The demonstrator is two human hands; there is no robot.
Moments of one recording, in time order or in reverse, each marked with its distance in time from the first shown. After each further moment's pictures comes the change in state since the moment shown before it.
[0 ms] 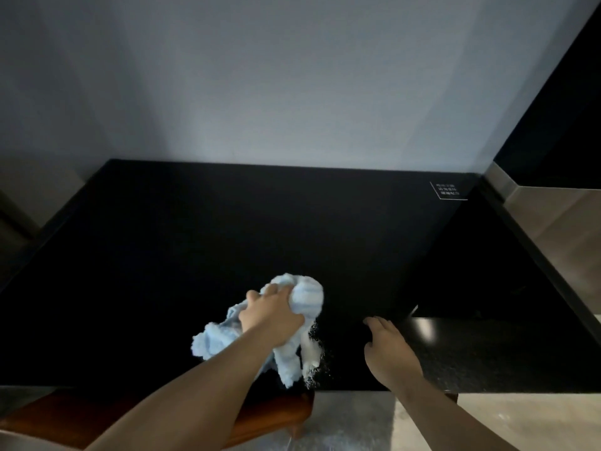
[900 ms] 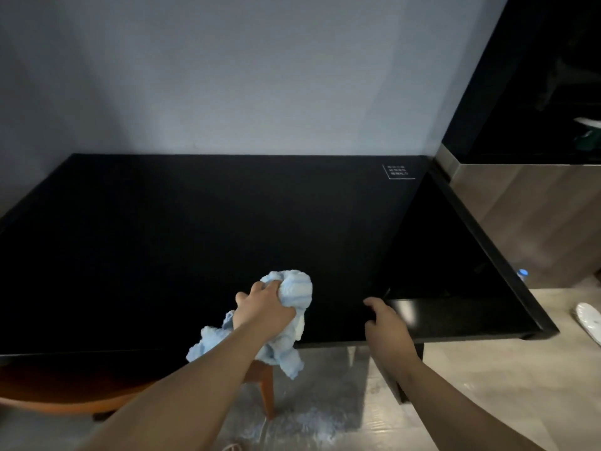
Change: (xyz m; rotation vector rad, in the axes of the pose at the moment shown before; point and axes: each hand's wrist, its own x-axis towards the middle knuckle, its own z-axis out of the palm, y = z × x) left_hand -0.059 0.069 0.055 -0.099 -0.020 0.003; right_hand -0.047 0.100 -0.027 0.401 0.211 0.056
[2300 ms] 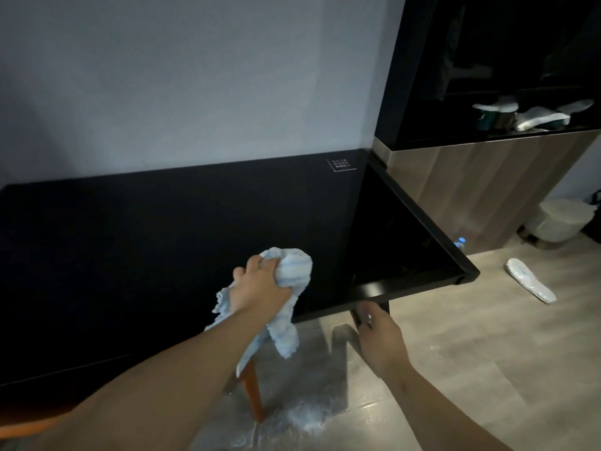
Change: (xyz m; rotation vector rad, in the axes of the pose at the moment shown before) left_hand -0.038 0.037 -0.002 0.142 0.146 0.299; right_hand -0.072 0.043 -0.008 0.133 0.243 0.076
